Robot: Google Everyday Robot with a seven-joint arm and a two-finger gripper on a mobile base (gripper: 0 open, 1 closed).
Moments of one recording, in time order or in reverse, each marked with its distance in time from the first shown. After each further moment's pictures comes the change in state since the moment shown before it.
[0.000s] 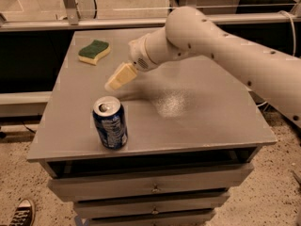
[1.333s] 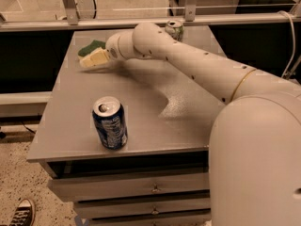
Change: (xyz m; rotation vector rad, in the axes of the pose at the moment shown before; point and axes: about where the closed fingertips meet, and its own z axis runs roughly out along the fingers) arm -0.046 -0.090 0.122 0.166 -0.204 0.213
